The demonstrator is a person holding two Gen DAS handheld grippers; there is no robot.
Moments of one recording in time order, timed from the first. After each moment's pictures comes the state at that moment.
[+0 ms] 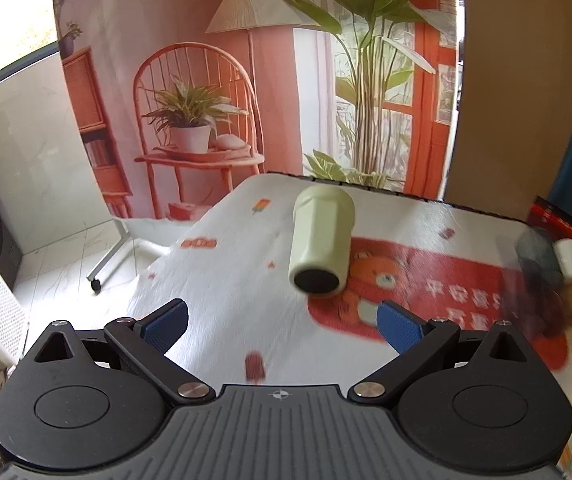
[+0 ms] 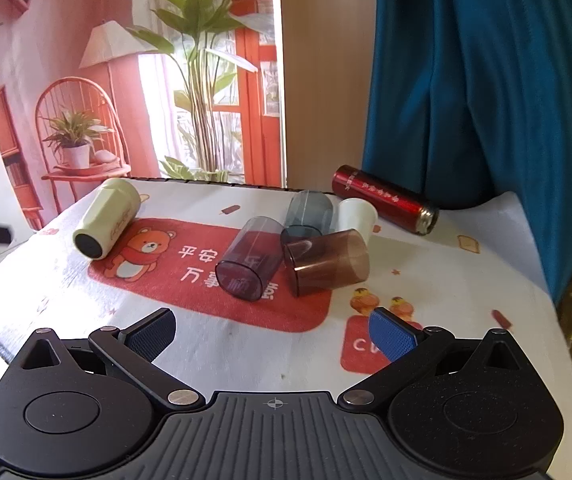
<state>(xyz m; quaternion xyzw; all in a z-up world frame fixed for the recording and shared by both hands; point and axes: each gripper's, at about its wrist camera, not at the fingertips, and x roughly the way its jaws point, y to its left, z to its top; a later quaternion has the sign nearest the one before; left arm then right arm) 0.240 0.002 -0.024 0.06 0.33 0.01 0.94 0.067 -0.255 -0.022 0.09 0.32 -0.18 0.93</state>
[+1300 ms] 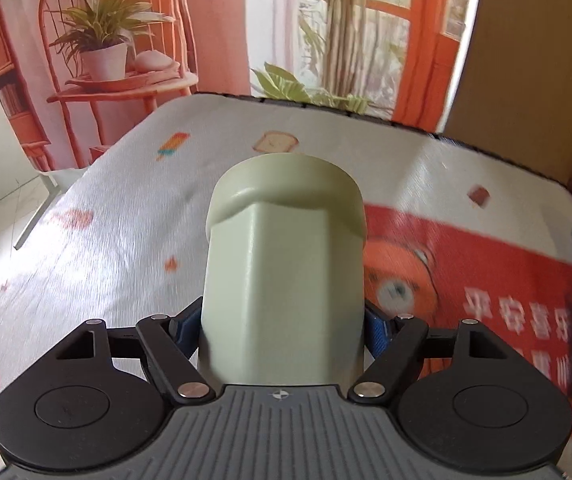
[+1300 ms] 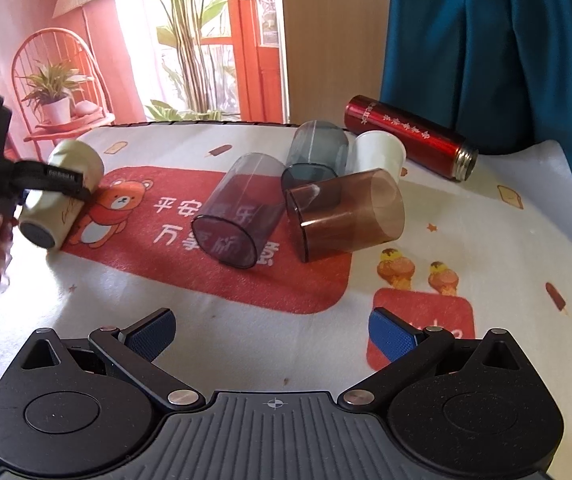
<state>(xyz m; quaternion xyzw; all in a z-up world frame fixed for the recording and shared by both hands) 0.383 -0.031 -0.147 0.06 0.44 -0.06 0.89 0.133 -0.283 -0.090 0.12 0.39 -0.17 0.90</state>
